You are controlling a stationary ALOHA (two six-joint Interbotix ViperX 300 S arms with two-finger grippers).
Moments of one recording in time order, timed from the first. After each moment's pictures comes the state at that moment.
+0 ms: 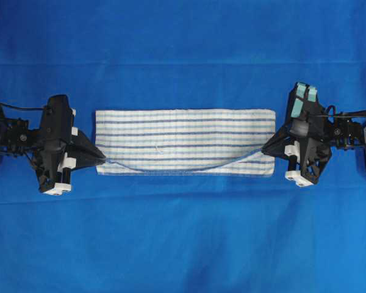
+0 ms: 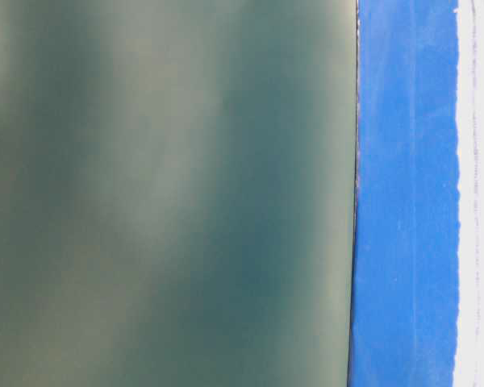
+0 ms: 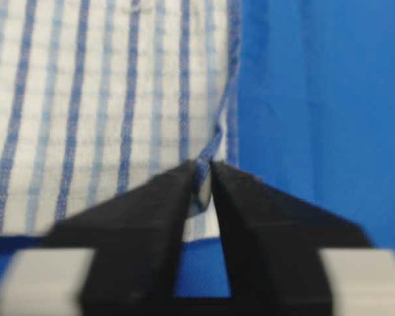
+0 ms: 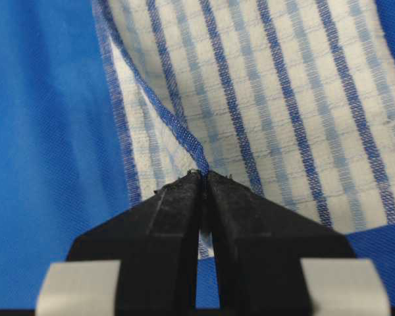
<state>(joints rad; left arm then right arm) -0.10 -0.25 1.18 -0.03 -0.23 -0.17 0.02 -0.28 1.12 0.01 -0.03 0.34</state>
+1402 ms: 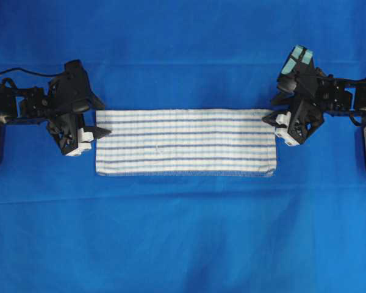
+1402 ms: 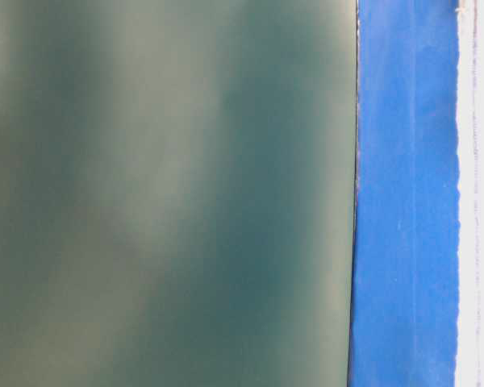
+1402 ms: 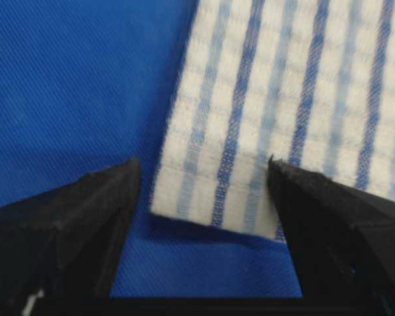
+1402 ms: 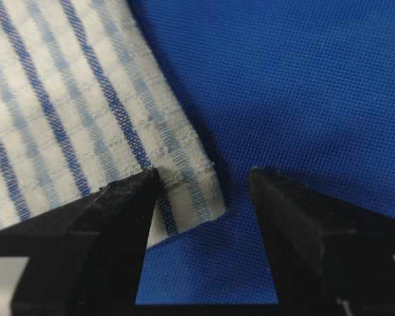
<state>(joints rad) 0.20 -0.06 1.13 -0.03 -0.22 -0.04 -0.29 -0.12 1.11 -0.09 -0.07 0.32</state>
